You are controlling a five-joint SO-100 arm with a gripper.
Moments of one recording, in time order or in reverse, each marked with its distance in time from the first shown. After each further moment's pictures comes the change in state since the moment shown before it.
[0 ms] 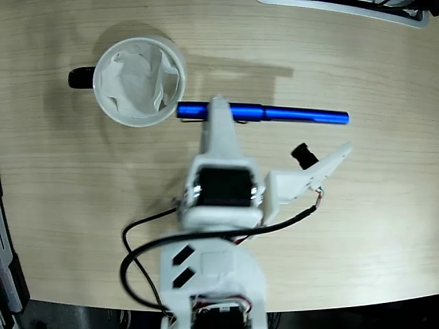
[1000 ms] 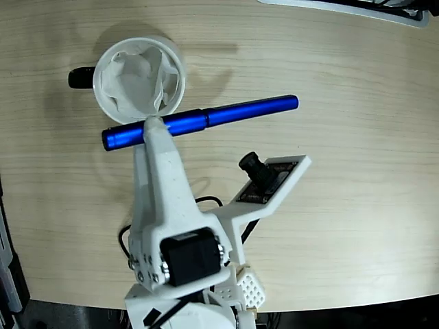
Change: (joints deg) arm -6.7 17.7 18.4 -30.7 20.7
